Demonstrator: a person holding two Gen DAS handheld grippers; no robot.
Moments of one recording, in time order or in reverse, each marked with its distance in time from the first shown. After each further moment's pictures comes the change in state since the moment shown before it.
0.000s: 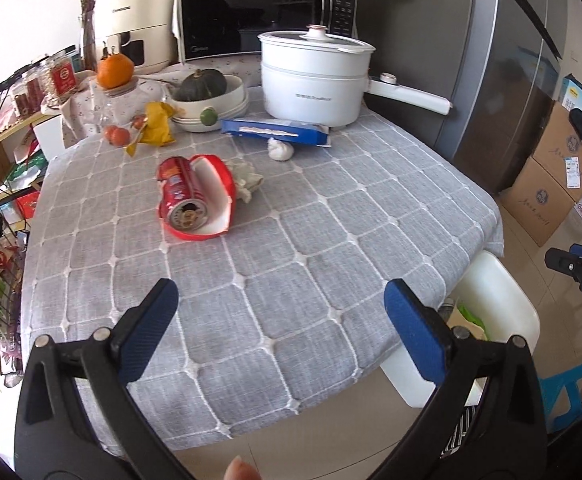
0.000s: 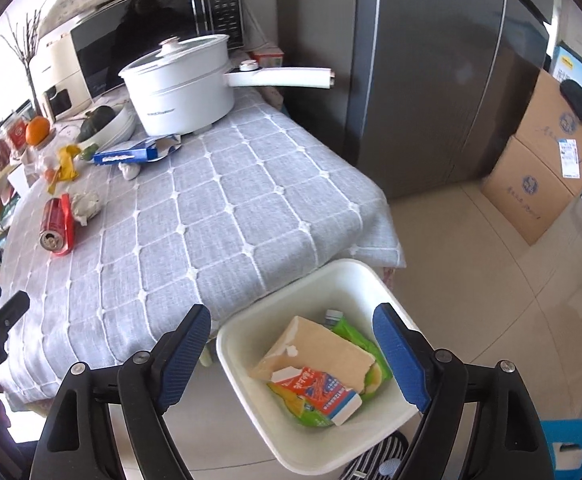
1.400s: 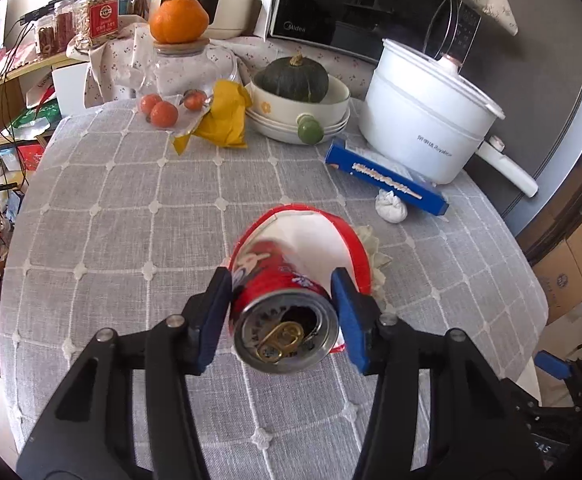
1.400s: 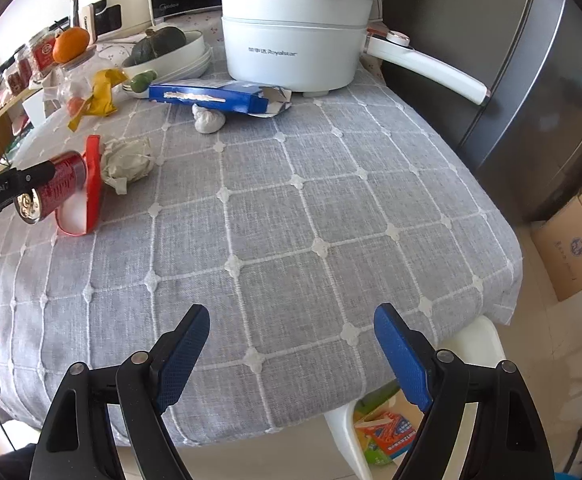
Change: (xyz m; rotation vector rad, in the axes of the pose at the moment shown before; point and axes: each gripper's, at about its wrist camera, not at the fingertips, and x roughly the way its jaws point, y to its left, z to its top) left arm 0.093 0.114 0.068 -0.236 0.025 -0.005; right arm 0.101 0.164 0.037 -0.210 0.087 0.033
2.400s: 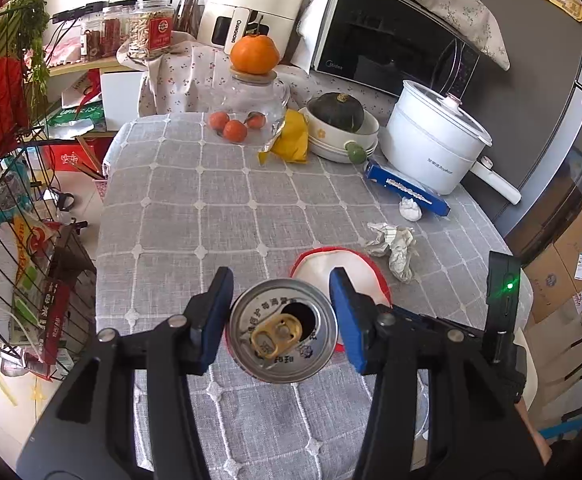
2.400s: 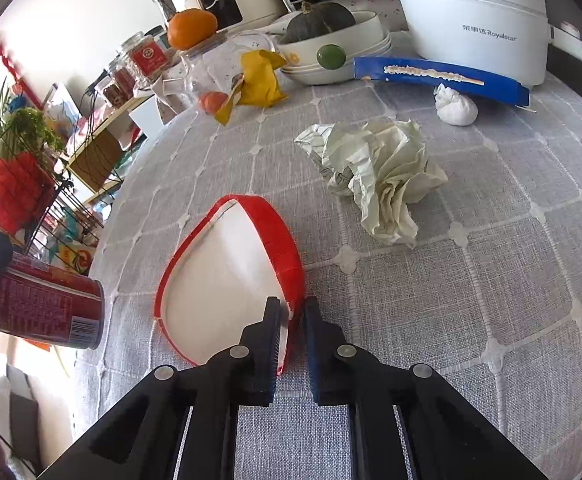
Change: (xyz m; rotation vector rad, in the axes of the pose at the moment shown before) left arm -0.081 0.090 -0.020 -0.017 -0.043 -0.013; right arm 0.059 0.162 0.027 0.018 -0.043 0.478
